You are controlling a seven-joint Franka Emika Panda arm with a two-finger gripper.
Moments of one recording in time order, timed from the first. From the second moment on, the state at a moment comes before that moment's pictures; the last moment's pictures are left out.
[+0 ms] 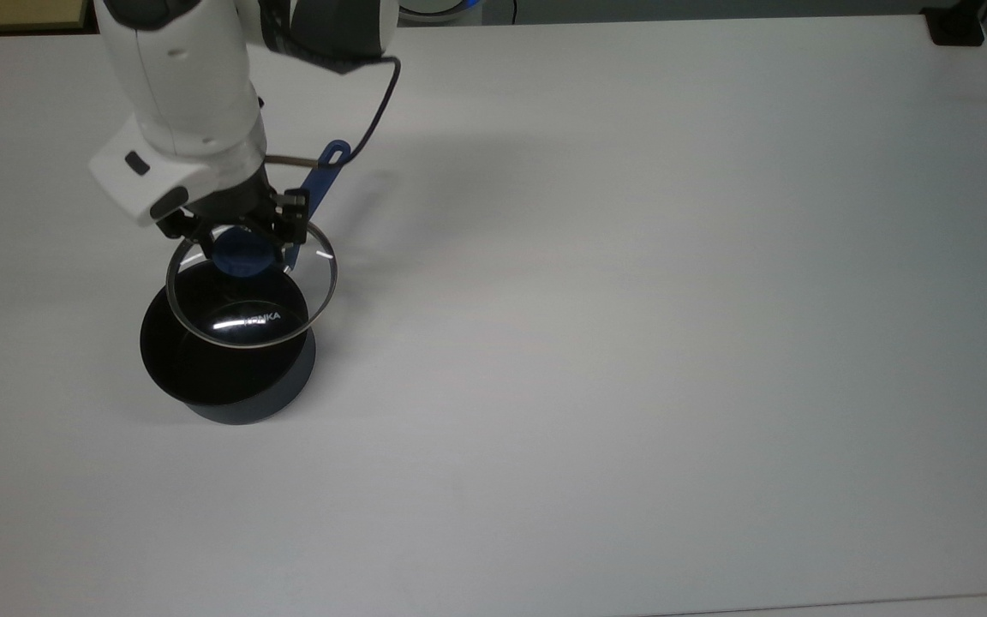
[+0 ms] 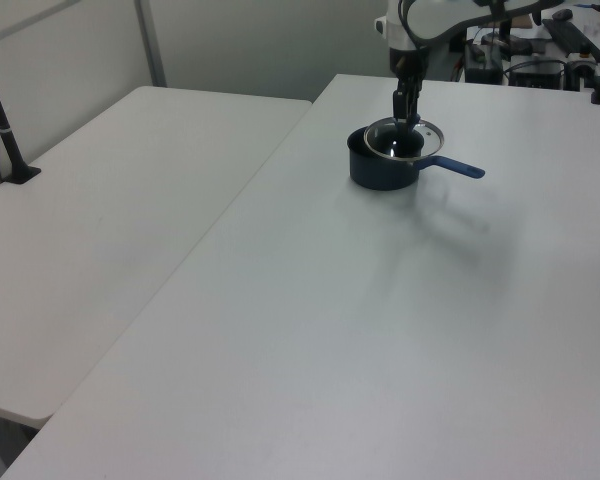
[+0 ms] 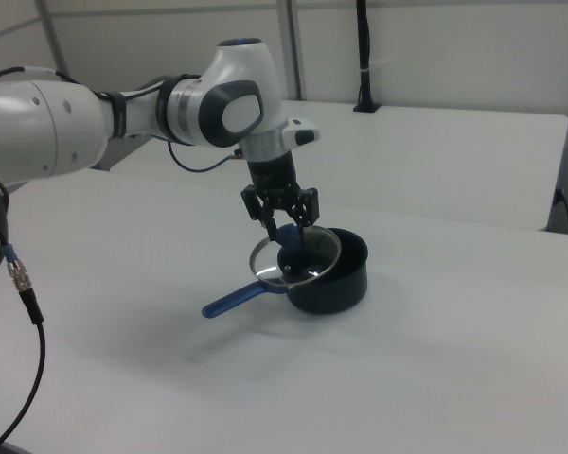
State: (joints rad) arm 0.04 0.45 -0.24 -1.42 -0.02 1.89 -0.21
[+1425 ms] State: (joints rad) arm 0.01 0.57 -0.25 -1.27 0.03 1.95 0.04
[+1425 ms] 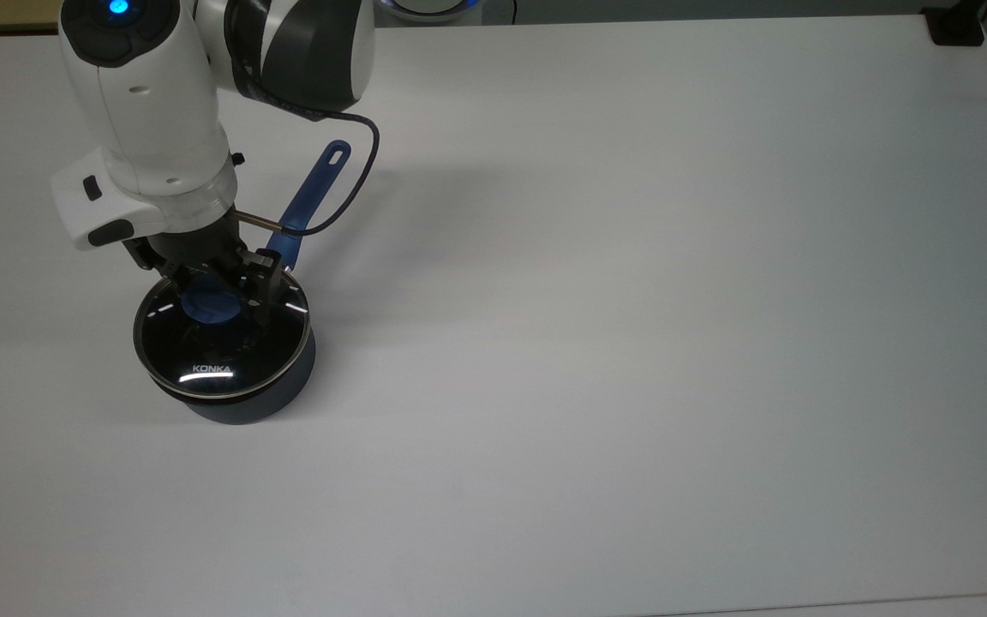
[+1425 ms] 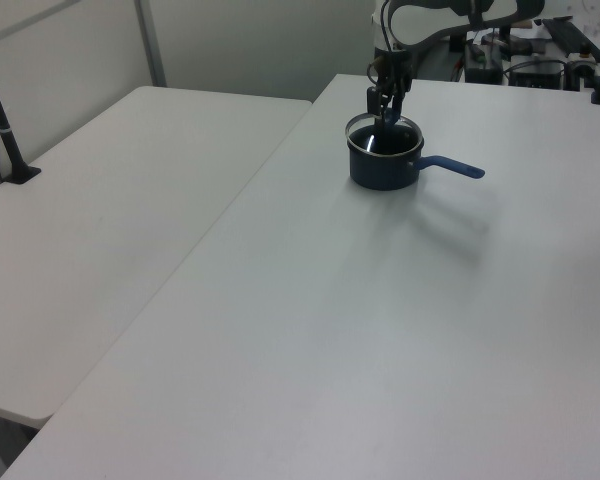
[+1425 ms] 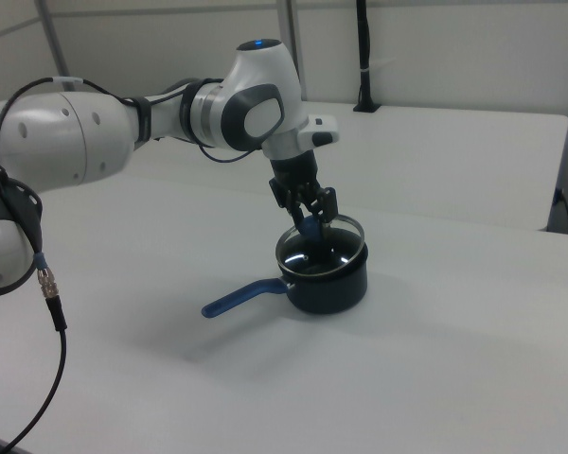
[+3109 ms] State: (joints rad) arm 0.04 0.52 -0.25 -1.30 0.03 1.89 0.00
